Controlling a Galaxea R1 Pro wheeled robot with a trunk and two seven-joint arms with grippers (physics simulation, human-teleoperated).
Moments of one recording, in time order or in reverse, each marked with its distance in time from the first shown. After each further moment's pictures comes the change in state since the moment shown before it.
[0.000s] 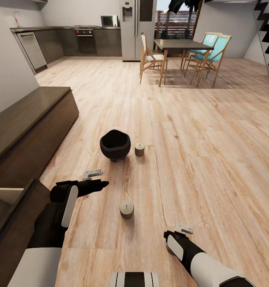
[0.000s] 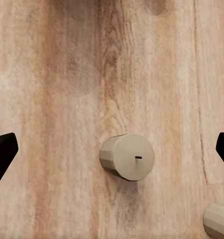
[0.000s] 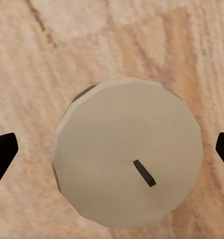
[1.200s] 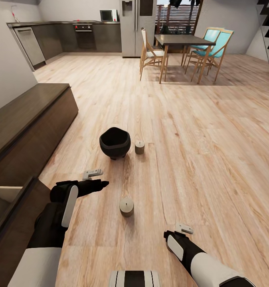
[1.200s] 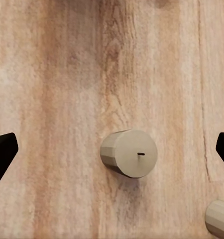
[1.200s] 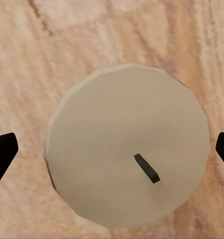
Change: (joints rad) left arm -0.001 0.000 0.000 0.000 0.001 0.000 0.000; right arm 0.000 -0.001 -0.001 0.001 0.000 -0.002 0.005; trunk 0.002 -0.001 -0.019
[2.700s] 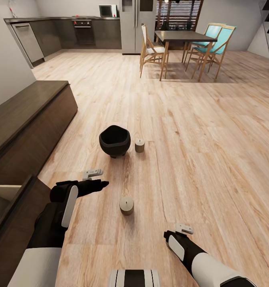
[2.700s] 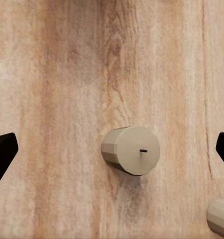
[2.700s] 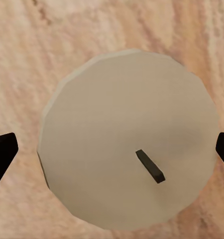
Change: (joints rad) left arm 0.000 0.000 0.000 0.000 0.000 0.000 0.000; right arm 0.000 -0.007 -0.007 0.004 0.000 -0.002 0.030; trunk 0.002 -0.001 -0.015
